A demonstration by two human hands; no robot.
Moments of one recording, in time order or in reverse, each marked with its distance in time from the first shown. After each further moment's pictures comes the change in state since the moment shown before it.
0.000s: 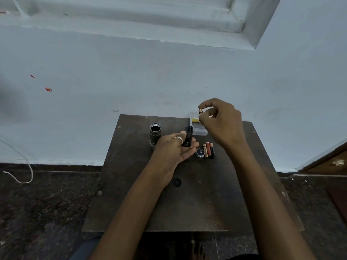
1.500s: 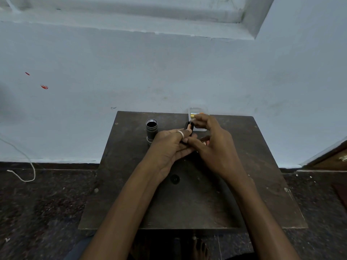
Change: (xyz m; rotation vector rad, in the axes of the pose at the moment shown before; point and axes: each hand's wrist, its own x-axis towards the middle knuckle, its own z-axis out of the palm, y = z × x) left_hand 0.005 -0.002 -0.003 0.008 -0.073 0.004; right_hand -0.052 0.038 0.021 0.221 -0.136 -0.168
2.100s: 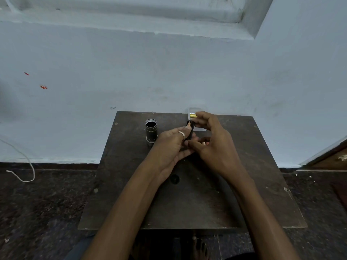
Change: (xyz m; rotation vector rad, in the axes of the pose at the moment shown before) left_hand 0.004 -0.006 0.002 -0.014 -0.038 0.009; right_hand 0.001 0.005 0.001 0.105 -0.015 0.046
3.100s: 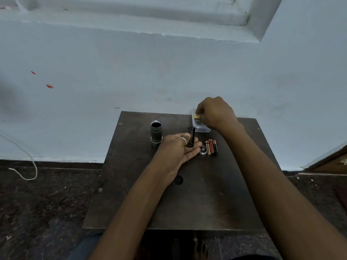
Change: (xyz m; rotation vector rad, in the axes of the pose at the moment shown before) left_hand -0.001 -0.001 -0.001 -0.020 0.096 -0.081; right_hand 0.108 0.000 -0.006 -0.849 -0.204 0.136
